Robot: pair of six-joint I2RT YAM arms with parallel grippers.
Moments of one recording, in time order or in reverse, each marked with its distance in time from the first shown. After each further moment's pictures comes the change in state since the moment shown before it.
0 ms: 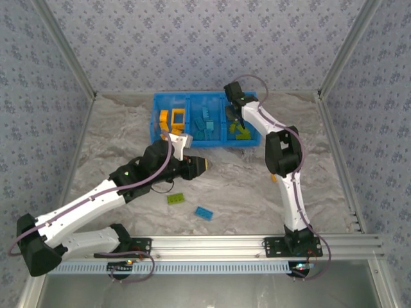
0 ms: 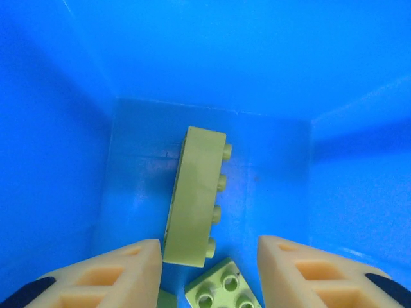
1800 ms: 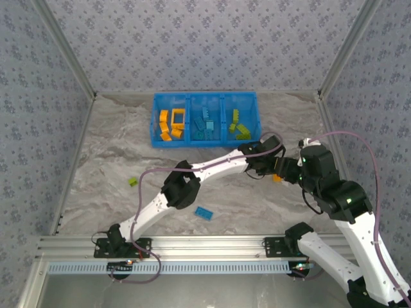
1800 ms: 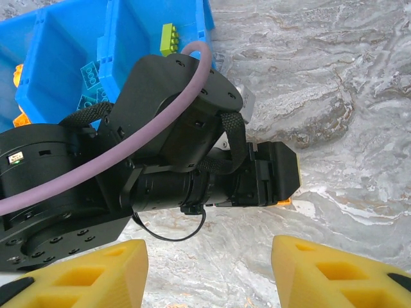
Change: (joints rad) left arm -0.189 1.556 1.464 -0.334 0.042 -0.321; right arm 0.067 -1.626 -0.926 -0.427 -0.089 0.359
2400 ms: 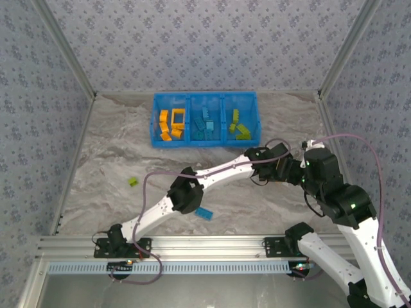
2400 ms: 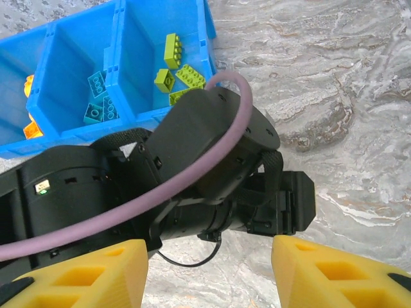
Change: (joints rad) left arm -0.053 0.092 0.182 -0.163 -0.053 0.056; right arm 0.000 -0.035 0.001 -0.001 0.002 0.010
